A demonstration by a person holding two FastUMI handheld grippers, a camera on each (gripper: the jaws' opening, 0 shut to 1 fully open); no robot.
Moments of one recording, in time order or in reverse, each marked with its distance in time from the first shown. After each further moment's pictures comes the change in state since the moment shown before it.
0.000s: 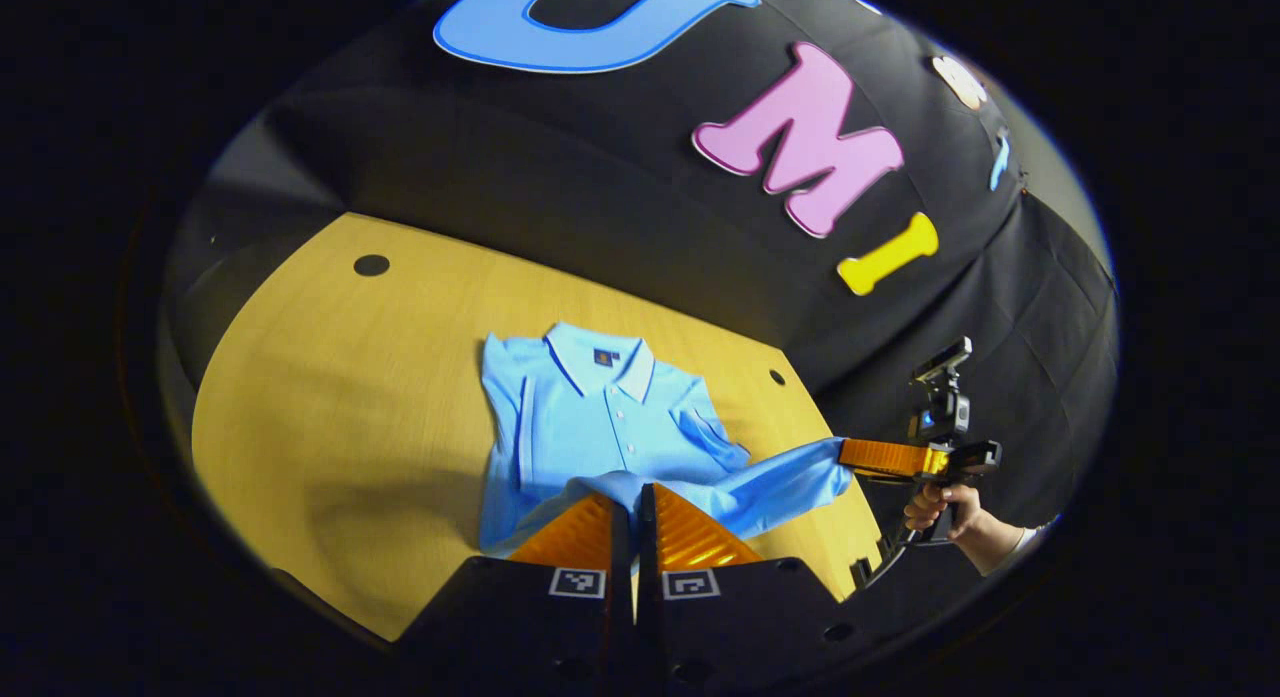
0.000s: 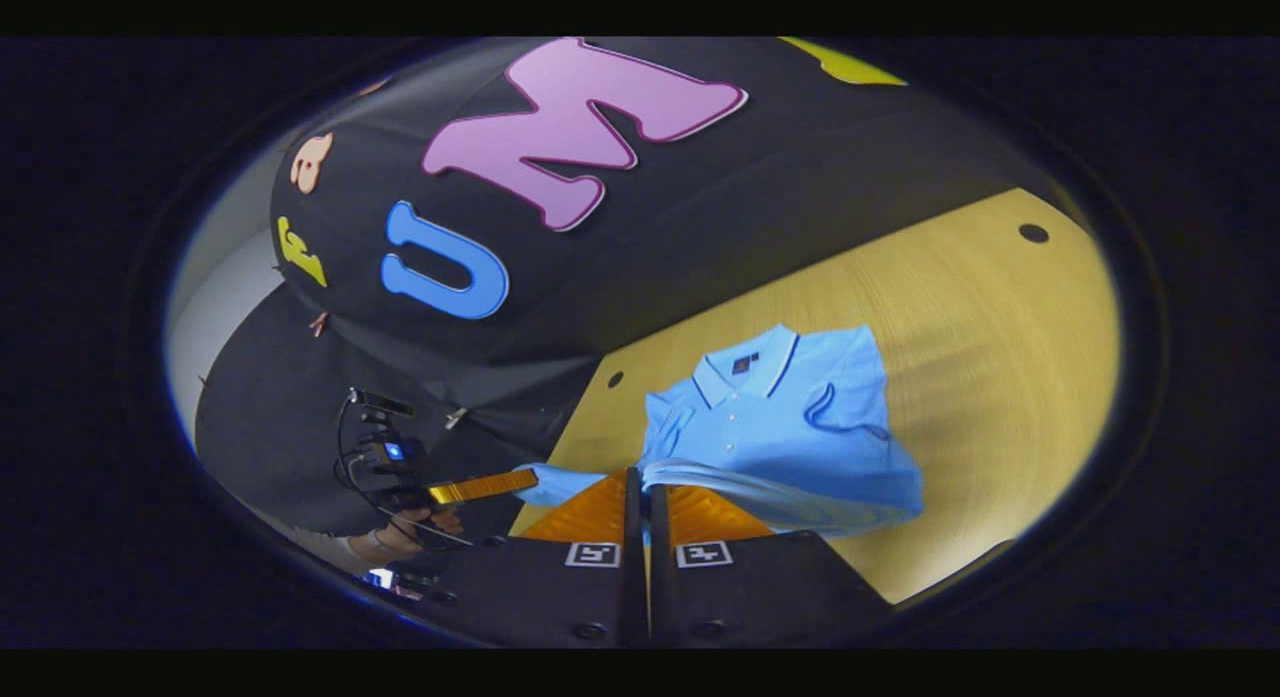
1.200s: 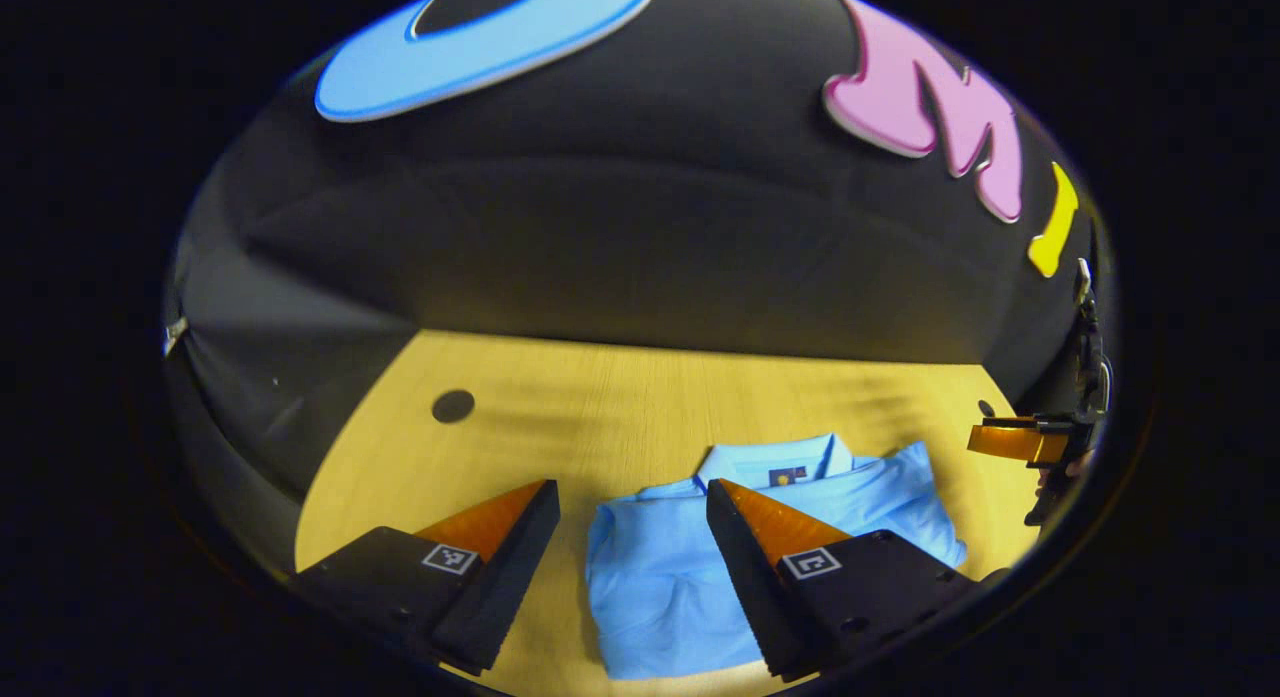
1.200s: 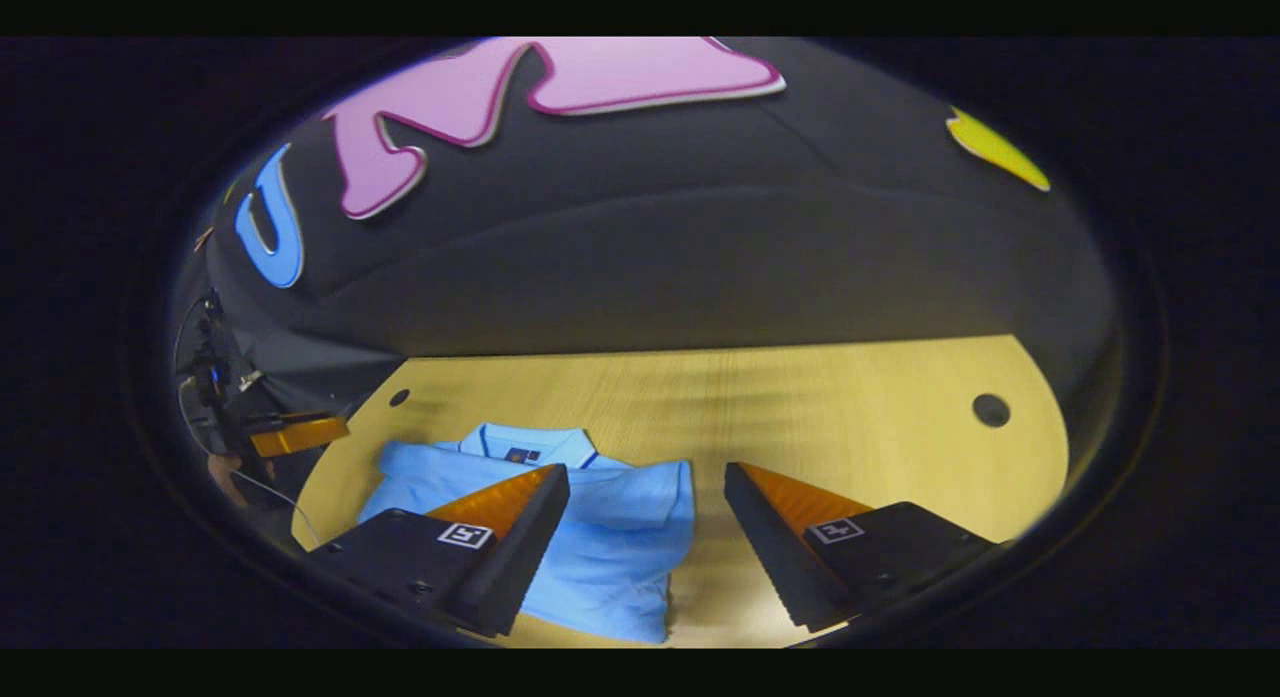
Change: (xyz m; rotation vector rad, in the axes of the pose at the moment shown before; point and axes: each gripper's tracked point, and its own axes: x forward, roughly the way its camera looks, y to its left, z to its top) left arm 0.102 0.060 0.119 0.250 -0.133 0.468; right arm 0.083 -0.144 0.120 -0.412 -0.029 -0.447
